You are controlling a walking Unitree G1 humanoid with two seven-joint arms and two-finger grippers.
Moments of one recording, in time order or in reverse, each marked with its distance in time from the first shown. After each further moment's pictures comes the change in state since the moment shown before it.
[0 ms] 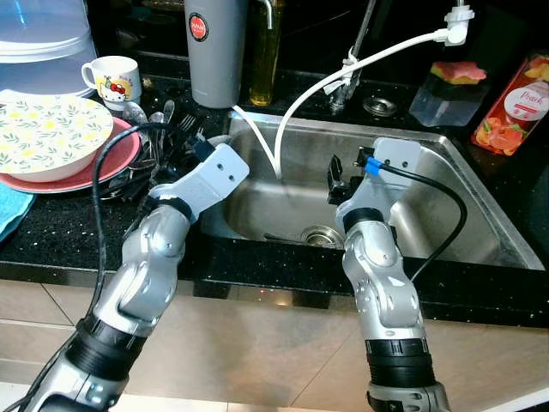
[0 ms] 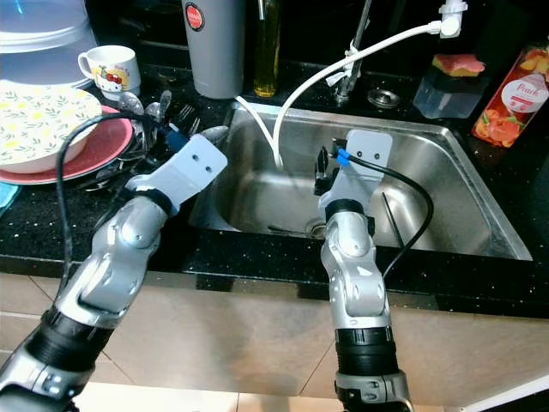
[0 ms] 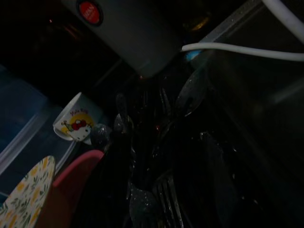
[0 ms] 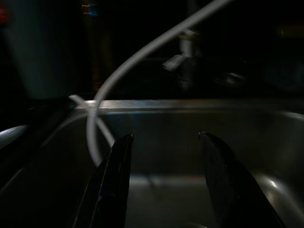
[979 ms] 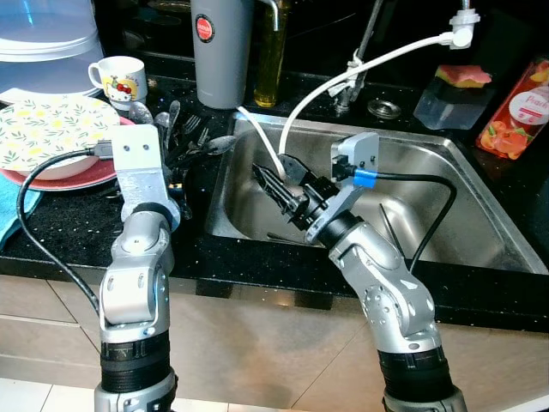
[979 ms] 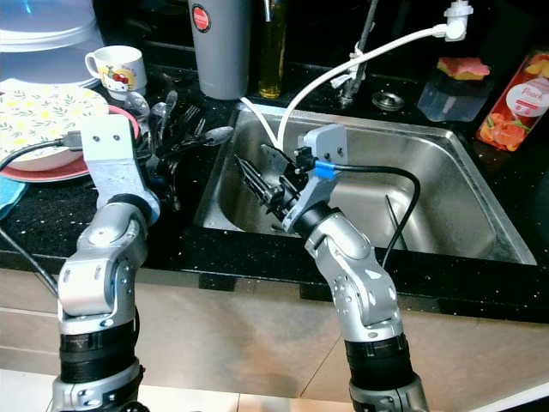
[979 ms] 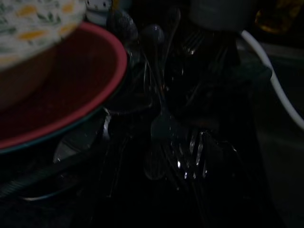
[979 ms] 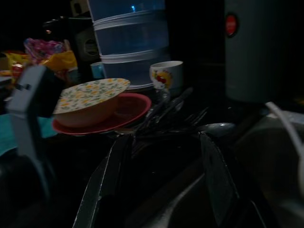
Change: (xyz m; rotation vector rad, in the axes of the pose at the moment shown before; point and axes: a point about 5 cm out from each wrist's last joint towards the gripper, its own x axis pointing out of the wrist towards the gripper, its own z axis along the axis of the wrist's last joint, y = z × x) left arm -0.008 0.009 -0.018 -0.843 0.245 0.206; right arm -0.026 0.044 0.020 0.265 0.013 0.707
